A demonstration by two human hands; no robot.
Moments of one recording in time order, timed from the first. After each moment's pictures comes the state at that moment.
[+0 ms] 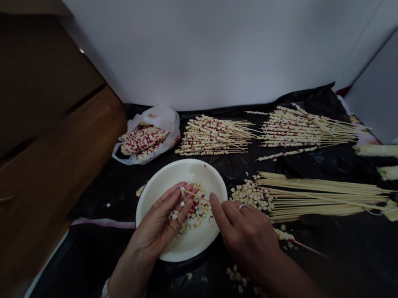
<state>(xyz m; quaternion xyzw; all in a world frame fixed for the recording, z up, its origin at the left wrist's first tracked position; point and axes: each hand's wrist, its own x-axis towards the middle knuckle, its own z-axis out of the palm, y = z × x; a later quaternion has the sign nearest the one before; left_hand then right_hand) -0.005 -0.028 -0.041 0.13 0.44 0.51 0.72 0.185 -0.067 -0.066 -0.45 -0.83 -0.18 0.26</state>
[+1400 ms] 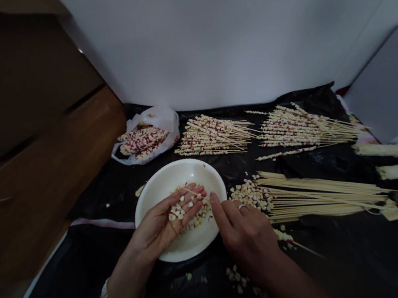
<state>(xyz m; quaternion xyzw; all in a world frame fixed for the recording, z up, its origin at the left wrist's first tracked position) -0.008 -0.028 -0.044 0.10 0.38 0.46 0.79 0.185 -0.066 -0.068 -0.46 -0.82 -0.20 0.27</state>
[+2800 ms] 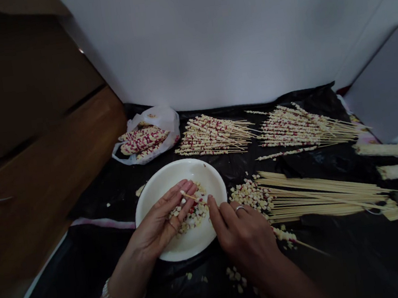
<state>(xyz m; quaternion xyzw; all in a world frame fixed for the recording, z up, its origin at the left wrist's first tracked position) -0.006 -0.029 -0.041 0.14 0.43 0.51 0.73 0.183 -0.068 -0.061 -0.43 -0.84 -0.23 0.23</state>
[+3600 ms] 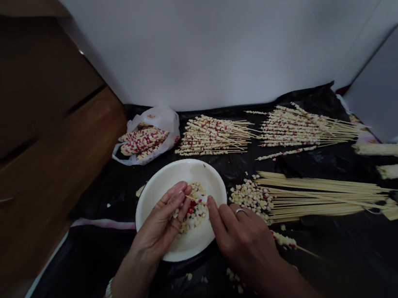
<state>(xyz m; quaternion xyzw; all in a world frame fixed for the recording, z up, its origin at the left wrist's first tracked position) 0.000 -0.029 -0.045 0.11 0.46 0.54 0.70 0.179 -0.072 -0.059 -0.45 -0.83 -0.22 0.25</state>
